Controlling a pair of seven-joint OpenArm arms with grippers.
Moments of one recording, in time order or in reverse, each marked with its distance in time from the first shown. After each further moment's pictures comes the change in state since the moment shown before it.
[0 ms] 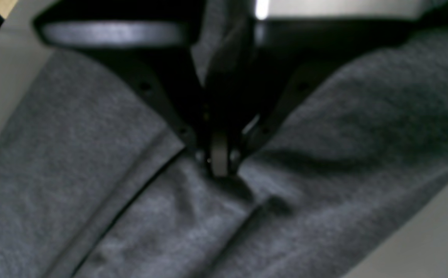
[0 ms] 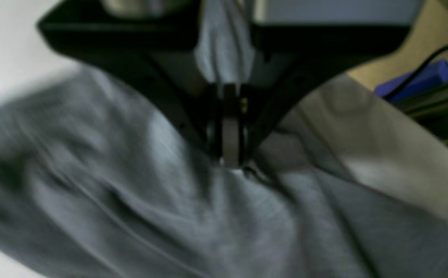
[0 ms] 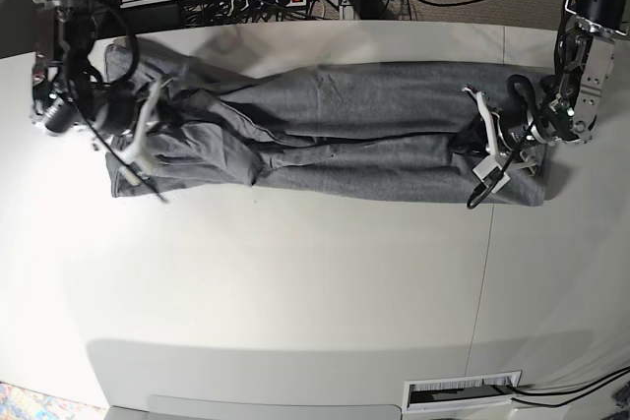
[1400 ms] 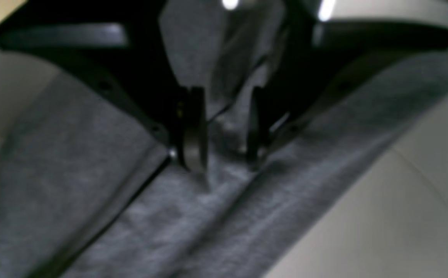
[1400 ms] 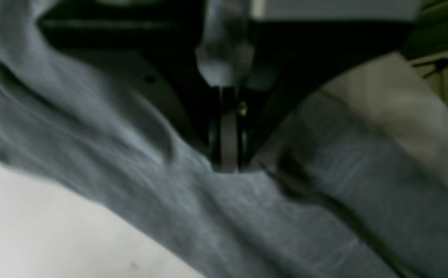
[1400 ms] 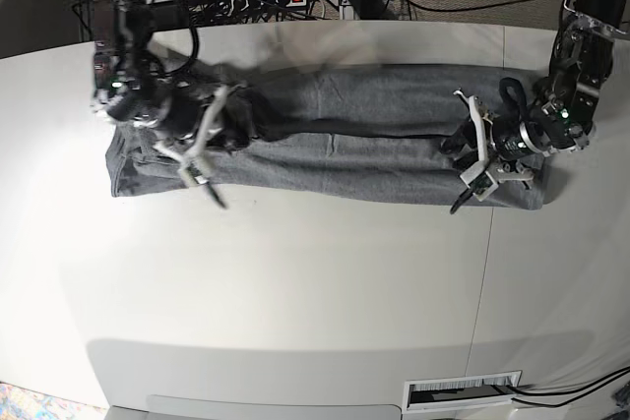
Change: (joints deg) left arm 0.0 -0.3 -0.1 12.2 4.6 6.3 8.0; right arm 1.4 -14.0 -10.4 0.0 -16.4 0.0 18.8
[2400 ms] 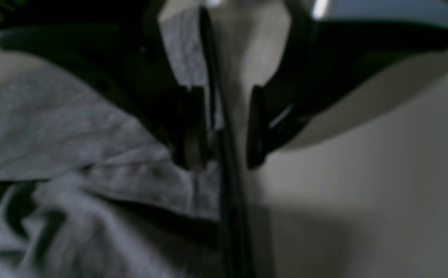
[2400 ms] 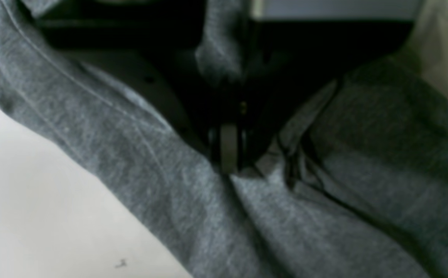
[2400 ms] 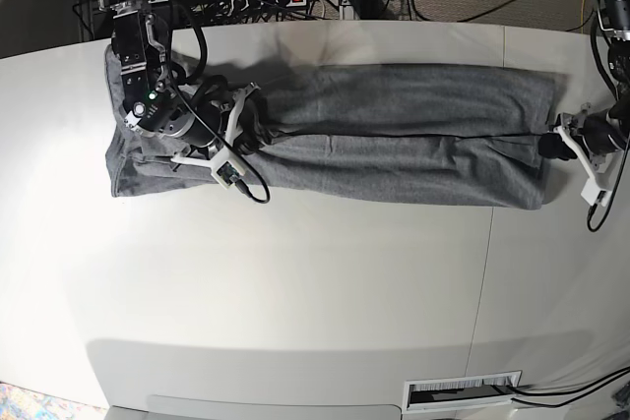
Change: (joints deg) left arm 0.1 0.5 -28.1 -20.1 -20.5 1.9 22.9; right arm 4.0 0.1 -6.8 -6.5 -14.6 -0.2 5.8
